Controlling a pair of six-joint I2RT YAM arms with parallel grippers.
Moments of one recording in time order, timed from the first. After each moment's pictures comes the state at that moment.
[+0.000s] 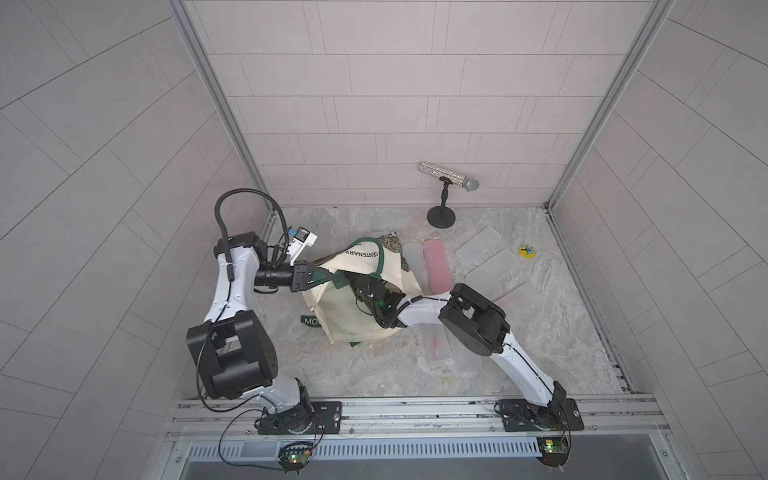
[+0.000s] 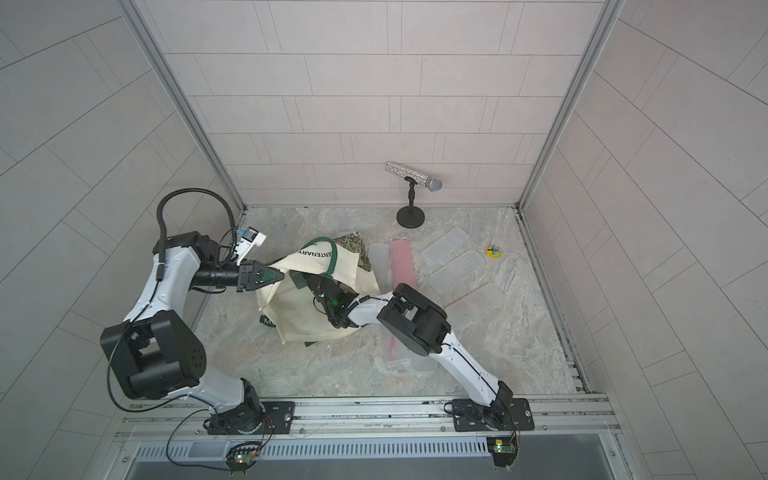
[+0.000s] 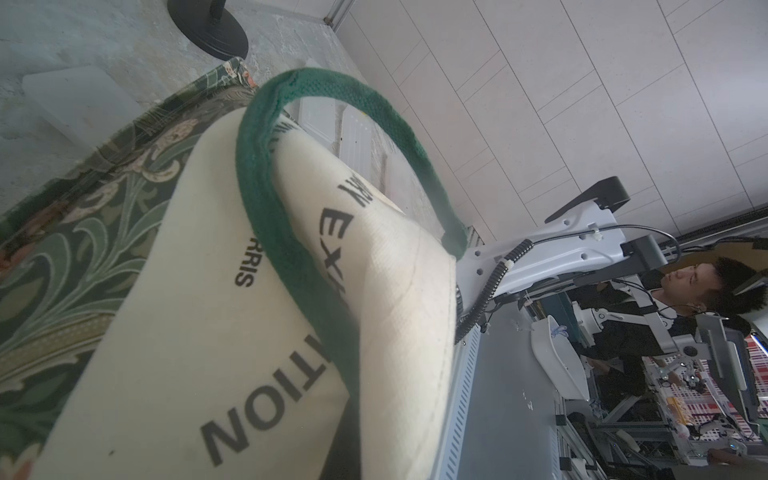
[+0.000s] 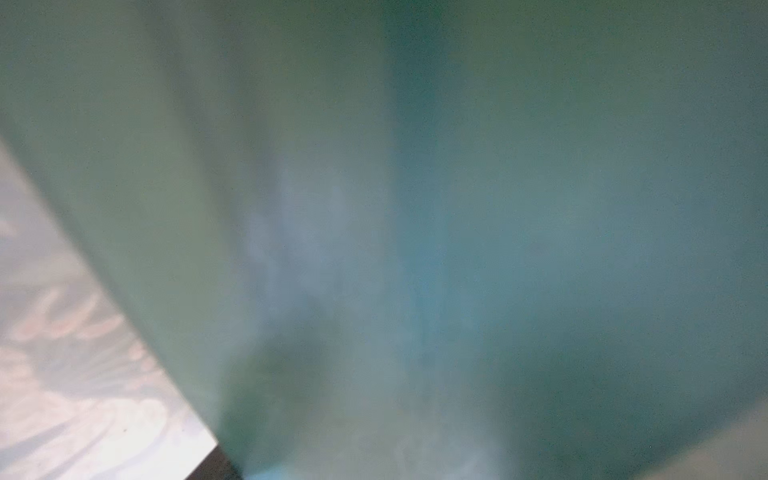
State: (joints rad) left arm 0.33 1.54 1.34 -1.62 1.18 1.07; right arm 0.96 2.39 1.57 0.56 0.42 1.57
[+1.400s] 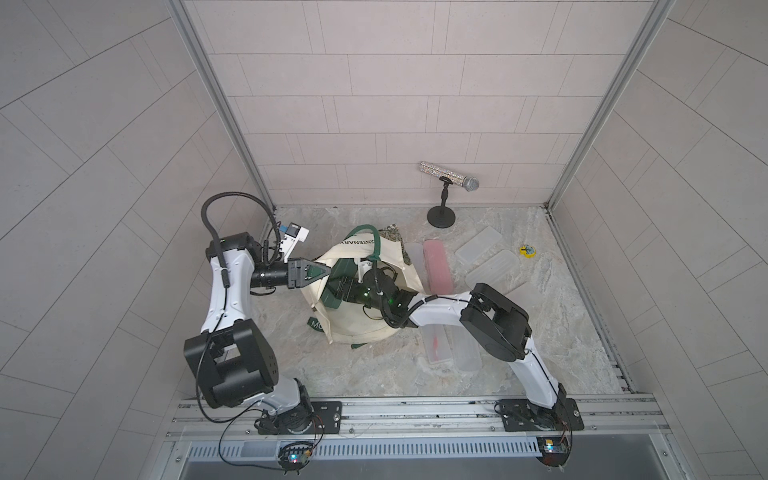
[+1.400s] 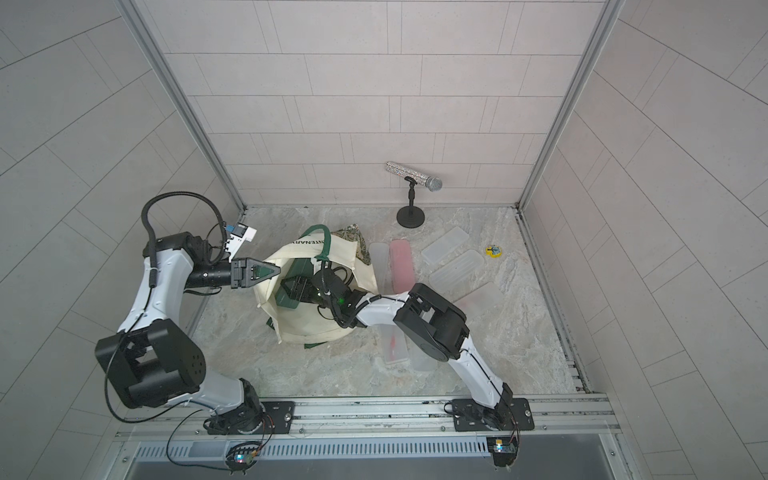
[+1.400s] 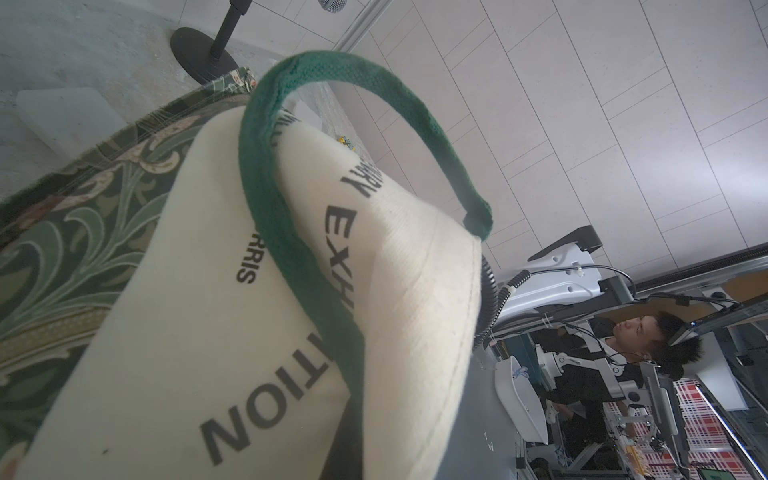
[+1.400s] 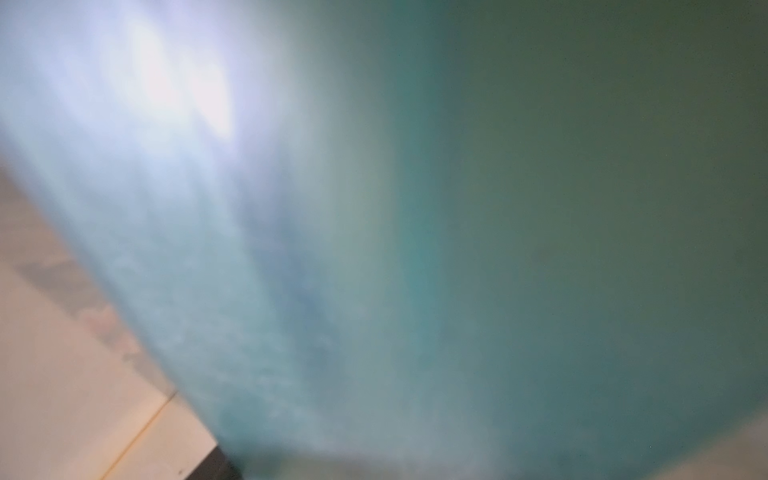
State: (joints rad) left arm 0.36 1.49 1.35 -1.65 1.29 0.93; right arm 0.97 2.18 1.43 0.51 -0.06 1.02
